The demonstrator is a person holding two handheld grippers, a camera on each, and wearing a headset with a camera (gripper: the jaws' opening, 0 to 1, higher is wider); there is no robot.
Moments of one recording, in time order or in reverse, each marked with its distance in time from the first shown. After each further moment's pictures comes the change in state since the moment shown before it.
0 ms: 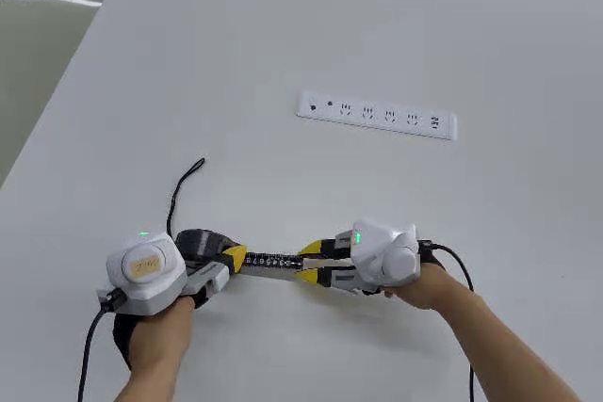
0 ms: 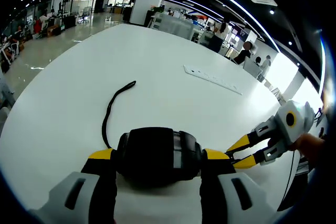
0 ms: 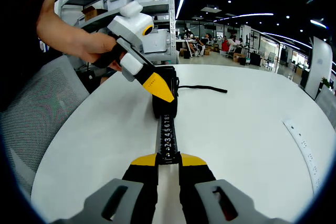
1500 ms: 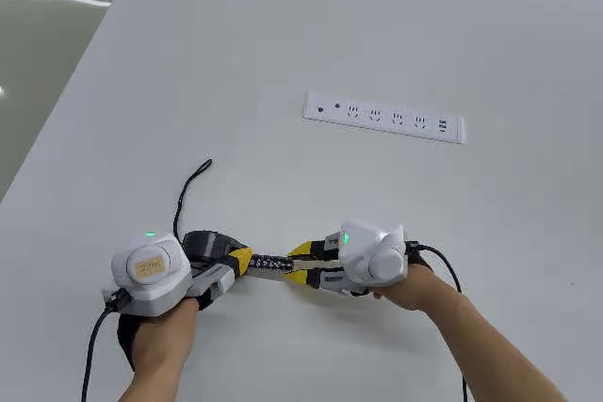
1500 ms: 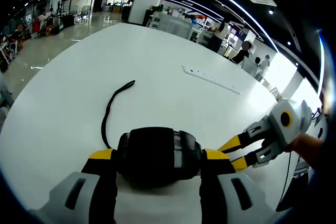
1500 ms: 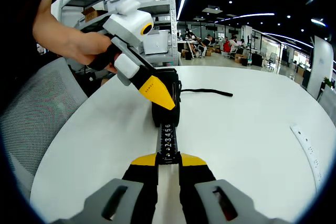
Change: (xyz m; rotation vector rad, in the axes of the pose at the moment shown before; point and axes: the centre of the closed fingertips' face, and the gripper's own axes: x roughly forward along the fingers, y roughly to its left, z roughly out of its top) left arm 0.000 0.002 0.000 0.001 0.007 -0.016; right arm 0.023 0.001 0.011 0.004 -0.013 0.017
